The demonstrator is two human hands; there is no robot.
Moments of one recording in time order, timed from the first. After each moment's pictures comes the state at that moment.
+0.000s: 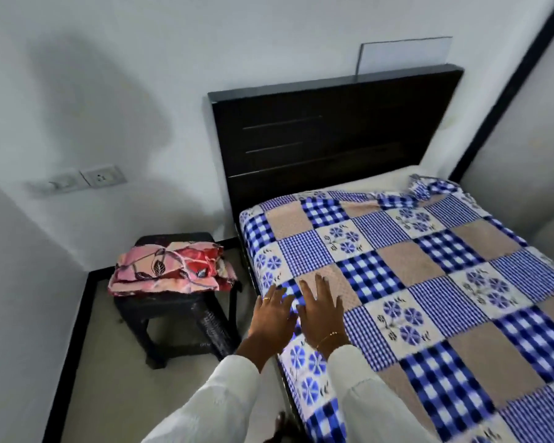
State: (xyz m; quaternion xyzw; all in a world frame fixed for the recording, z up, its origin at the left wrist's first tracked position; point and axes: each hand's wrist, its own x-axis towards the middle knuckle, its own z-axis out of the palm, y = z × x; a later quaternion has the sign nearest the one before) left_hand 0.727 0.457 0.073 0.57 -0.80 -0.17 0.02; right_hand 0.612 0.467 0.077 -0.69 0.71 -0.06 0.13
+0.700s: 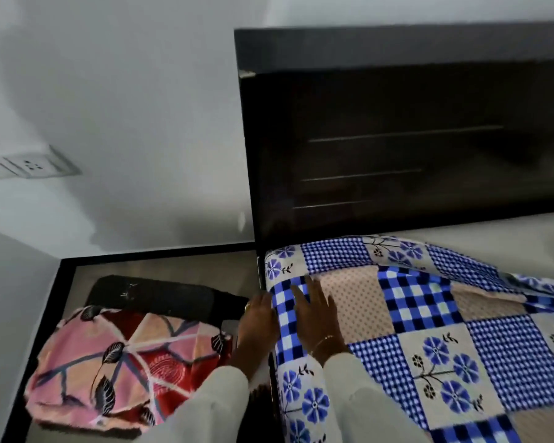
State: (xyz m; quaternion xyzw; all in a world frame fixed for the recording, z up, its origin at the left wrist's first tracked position) left_hand 0.805 0.064 -0.084 0.72 -0.59 -0.37 0.11; right_hand 0.688 0.044 -0.065 -0.77 0.63 0.03 0.12
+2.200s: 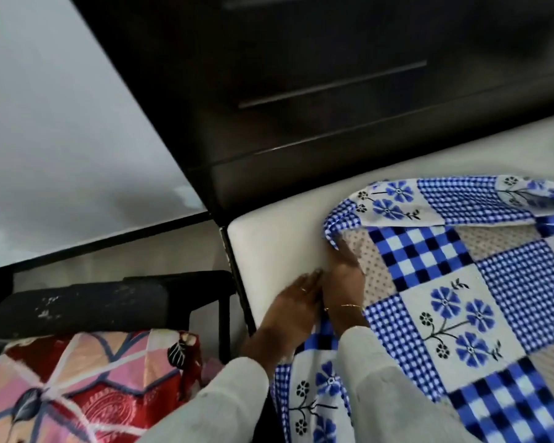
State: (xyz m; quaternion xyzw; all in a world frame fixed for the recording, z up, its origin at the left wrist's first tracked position) left_hand 0.733 0.049 -0.167 0.35 -0.92 -0.10 0.15; right_hand 0.626 0.021 -0.140 -0.58 0.78 -0.19 0.13
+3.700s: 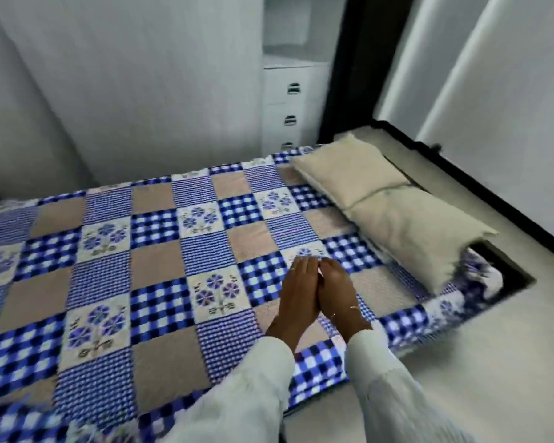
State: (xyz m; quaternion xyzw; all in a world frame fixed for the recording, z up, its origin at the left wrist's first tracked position) left_hand 0.479 0.809 0.099 -0.23 -0.93 -0.27 0.10; right_hand 0.491 0.896 0.108 0.04 0.95 -0.31 -0.09
